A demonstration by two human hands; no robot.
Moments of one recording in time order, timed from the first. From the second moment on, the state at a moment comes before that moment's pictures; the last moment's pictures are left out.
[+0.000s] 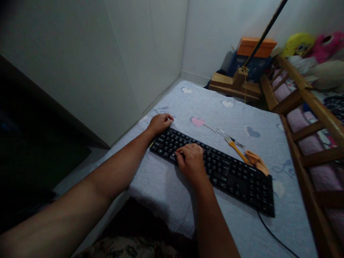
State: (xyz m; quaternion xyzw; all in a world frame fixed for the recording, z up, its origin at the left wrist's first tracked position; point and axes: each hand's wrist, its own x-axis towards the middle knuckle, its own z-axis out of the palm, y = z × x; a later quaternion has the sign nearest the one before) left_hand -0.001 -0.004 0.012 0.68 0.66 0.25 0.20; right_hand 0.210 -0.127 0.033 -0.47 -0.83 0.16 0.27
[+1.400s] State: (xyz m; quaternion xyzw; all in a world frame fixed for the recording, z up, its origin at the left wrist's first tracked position) left_hand -0.001 -0.002 0.008 0.68 0.66 0.25 0.19; right_hand 0.224 -0.128 0.039 -0.47 -0.83 0.17 0.25
